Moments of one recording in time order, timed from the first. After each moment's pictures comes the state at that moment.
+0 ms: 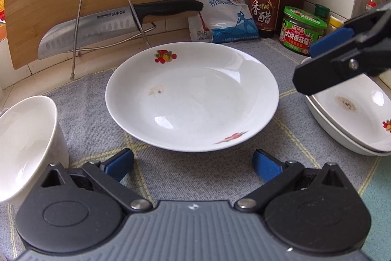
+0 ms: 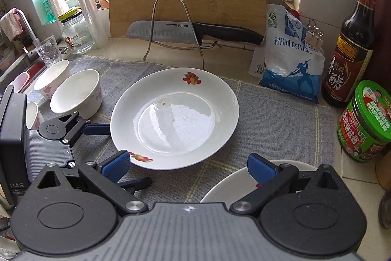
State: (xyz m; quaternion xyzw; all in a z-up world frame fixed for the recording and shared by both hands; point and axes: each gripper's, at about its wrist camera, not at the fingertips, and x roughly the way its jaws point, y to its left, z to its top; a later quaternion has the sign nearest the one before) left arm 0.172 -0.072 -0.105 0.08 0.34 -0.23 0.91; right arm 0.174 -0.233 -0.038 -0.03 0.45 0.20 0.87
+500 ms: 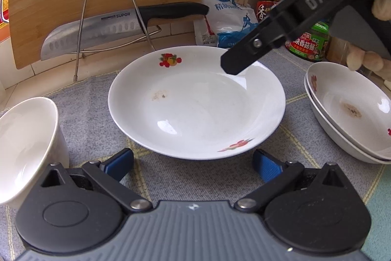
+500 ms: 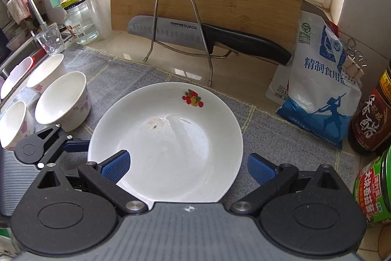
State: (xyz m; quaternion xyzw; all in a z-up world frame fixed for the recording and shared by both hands) left arm 0.176 -0.073 -0.106 0.08 0.34 -0.22 0.91; right arm 0.255 -0.219 -0.058 -0.07 0.47 0.26 0.84
